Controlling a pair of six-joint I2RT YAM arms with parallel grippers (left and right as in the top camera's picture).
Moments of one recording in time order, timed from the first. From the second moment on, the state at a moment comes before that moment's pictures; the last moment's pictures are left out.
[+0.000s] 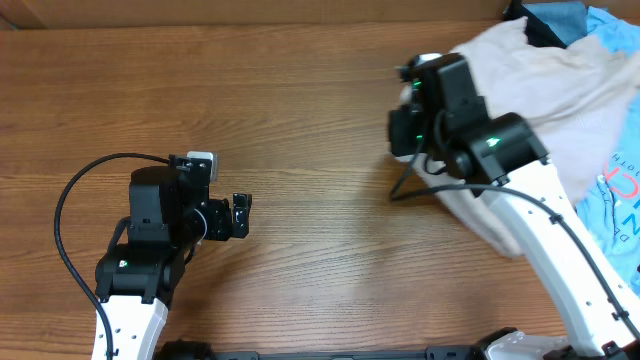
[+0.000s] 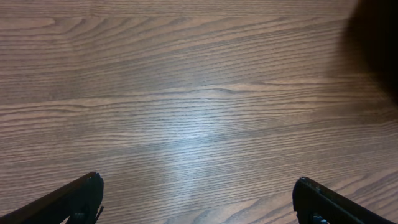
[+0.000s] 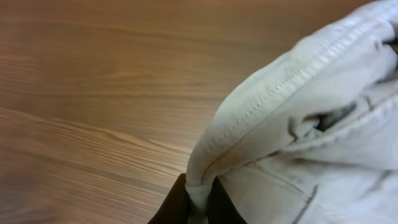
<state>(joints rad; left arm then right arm) -0.05 0.96 0.78 -0.67 0.21 -0.05 0.46 1.50 1.51 -0.89 0.04 0.25</state>
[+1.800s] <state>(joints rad) -0.04 1.69 0.90 -0.09 0.25 -0.13 0.14 1.38 1.52 -1.02 0.13 0.31</state>
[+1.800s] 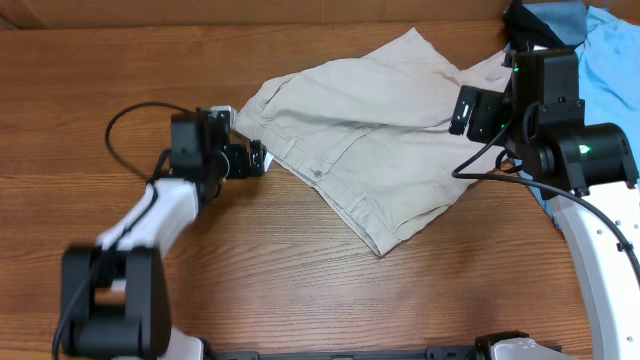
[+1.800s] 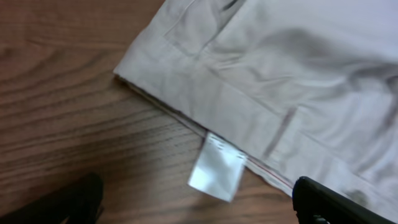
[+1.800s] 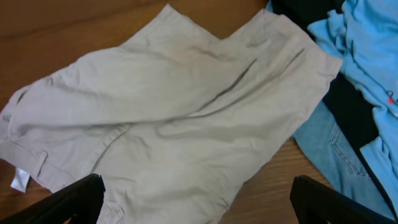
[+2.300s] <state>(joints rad) 0.01 2.10 1.33 -0.18 0.30 -0.13 0.14 1.38 1.52 -1.07 0.13 0.31</state>
